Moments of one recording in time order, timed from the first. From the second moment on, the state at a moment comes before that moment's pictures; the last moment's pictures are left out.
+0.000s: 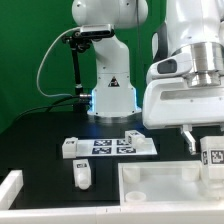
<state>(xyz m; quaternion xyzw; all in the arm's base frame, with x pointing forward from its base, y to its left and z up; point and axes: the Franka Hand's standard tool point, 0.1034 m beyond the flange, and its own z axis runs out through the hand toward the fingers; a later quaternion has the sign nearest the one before) 0.613 0.120 0.087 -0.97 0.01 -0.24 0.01</state>
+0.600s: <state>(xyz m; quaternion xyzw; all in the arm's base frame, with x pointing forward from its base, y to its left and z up) 0.627 0.140 0.109 -0.99 0.08 -0.11 0.02</state>
